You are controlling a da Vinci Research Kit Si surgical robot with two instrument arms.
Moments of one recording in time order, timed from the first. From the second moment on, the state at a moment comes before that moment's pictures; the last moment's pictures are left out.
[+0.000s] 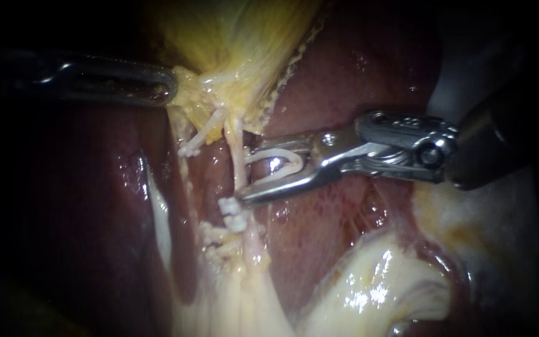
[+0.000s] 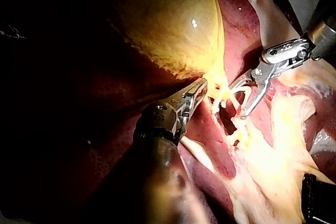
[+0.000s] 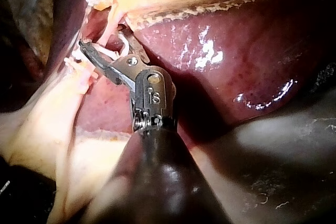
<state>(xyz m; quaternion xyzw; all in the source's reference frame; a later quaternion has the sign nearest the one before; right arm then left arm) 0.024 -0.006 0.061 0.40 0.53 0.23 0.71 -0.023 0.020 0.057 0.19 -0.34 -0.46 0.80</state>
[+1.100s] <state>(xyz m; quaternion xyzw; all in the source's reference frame) 0.023 -0.004 0.056 0.51 0.58 0.28 0.57 -0.023 0.020 0.057 0.19 -0.34 -0.46 0.80</state>
